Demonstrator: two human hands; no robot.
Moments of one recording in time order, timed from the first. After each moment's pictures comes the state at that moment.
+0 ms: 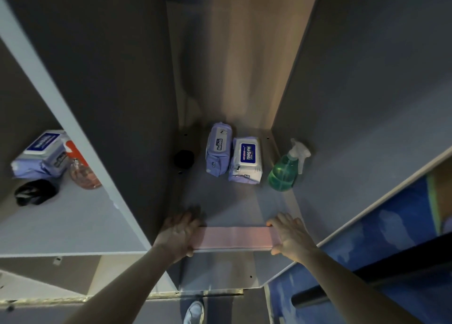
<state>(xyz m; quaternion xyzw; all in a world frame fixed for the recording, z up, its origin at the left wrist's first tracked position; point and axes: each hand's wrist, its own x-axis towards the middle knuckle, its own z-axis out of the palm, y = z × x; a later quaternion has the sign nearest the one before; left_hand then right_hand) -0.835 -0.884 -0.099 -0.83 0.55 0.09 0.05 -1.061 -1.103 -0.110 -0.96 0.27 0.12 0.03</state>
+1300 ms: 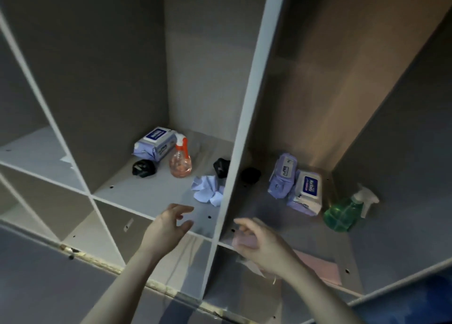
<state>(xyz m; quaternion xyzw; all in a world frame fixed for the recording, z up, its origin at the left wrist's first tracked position) -0.806 -0.702 -0.027 -0.88 0.24 0.09 -0.40 -0.953 -0.914 -0.005 -0.94 0.08 -0.02 0.33</state>
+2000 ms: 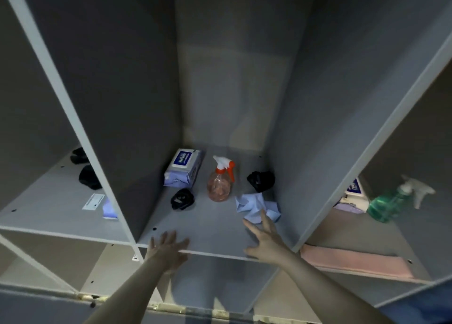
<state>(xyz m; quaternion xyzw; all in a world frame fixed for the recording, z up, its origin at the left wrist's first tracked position) -0.606 -0.589 -0.091 -0.89 0.36 0.27 0.08 -0.779 -0.806 -0.056 -0.93 0.27 0.10 0.24</state>
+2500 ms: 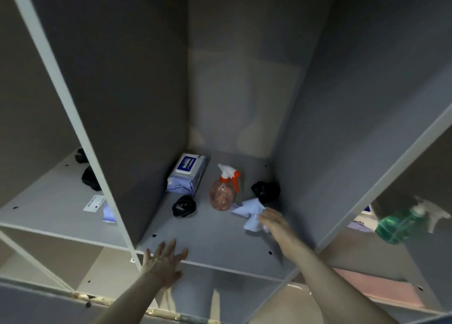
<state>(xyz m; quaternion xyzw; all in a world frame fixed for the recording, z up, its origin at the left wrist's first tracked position) -0.609 -0.585 -0.099 -0.89 0.36 0.26 0.09 -0.741 -0.846 -0.033 -0.70 0.41 -0.12 0.57</state>
